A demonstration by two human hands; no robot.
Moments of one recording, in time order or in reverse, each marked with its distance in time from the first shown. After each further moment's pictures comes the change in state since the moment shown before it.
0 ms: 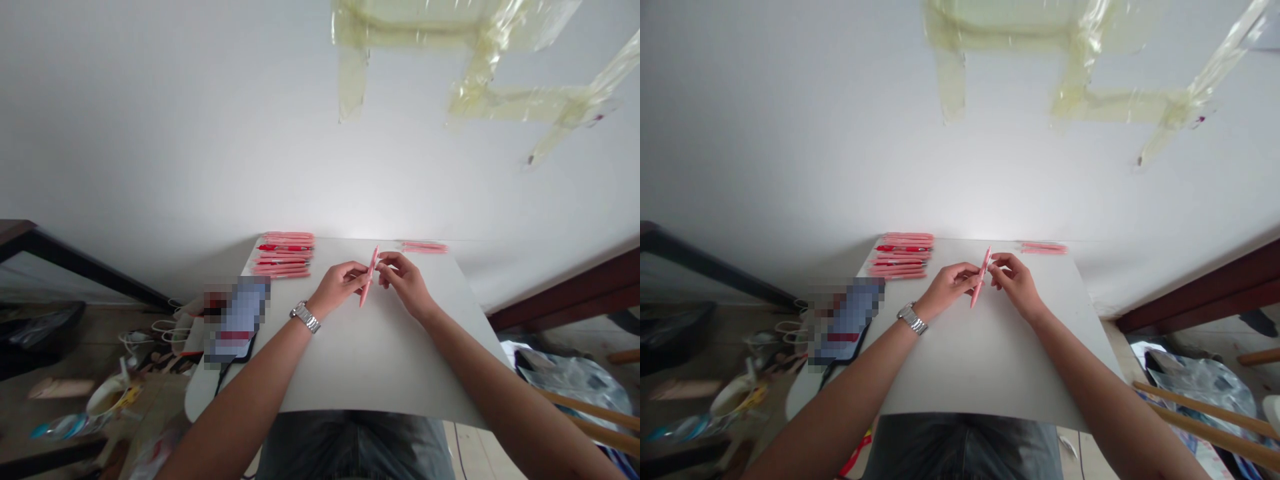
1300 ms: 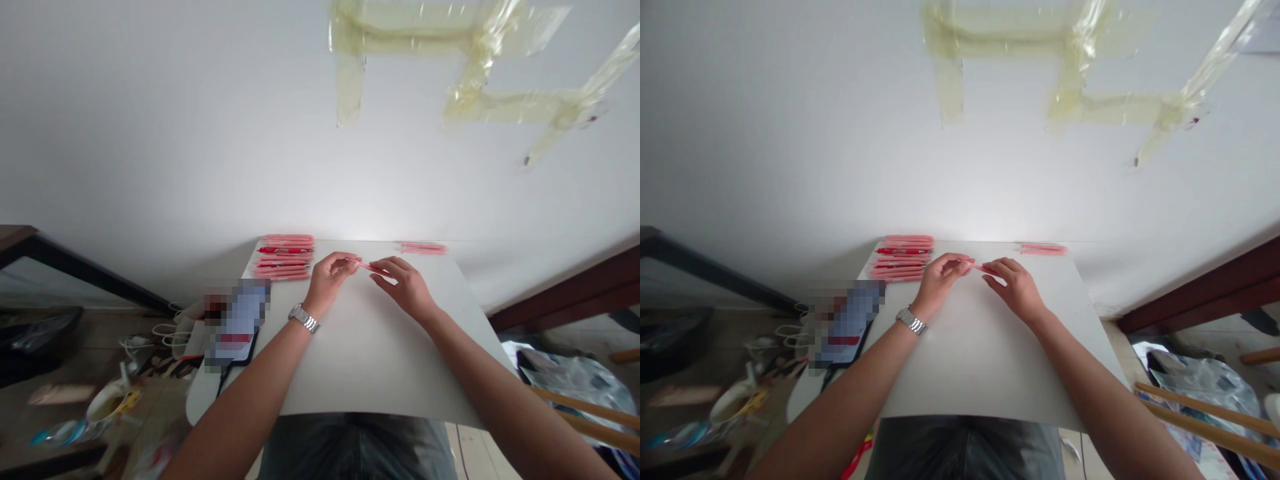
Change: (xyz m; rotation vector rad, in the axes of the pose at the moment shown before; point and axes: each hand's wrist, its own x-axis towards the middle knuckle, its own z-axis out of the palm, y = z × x) left_hand 0.006 -0.008 -0.009 -0.055 0.308 0.164; right_hand 0.002 0.001 -0.009 -0.758 -0.030 -0.554
